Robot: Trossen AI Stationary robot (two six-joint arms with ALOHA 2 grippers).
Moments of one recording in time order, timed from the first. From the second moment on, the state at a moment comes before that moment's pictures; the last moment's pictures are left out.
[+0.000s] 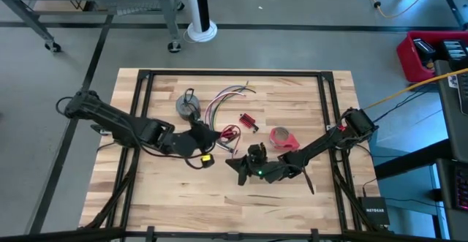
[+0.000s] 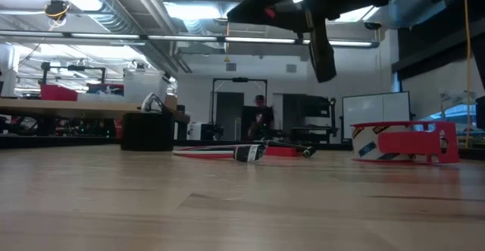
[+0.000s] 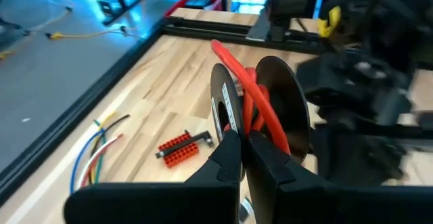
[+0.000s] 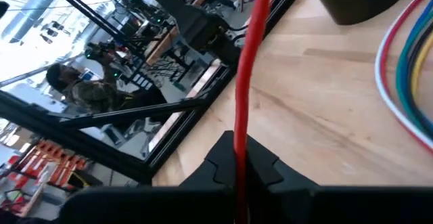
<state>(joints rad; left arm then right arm) -0.38 1.40 1.25 -0.44 -0.70 -0.33 0.46 1.85 0.92 0.70 0.67 0.99</state>
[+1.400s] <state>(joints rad) -0.49 1.57 1.25 -0.62 -0.93 -0.38 0.43 1.74 1.05 0.50 0.40 0.98</state>
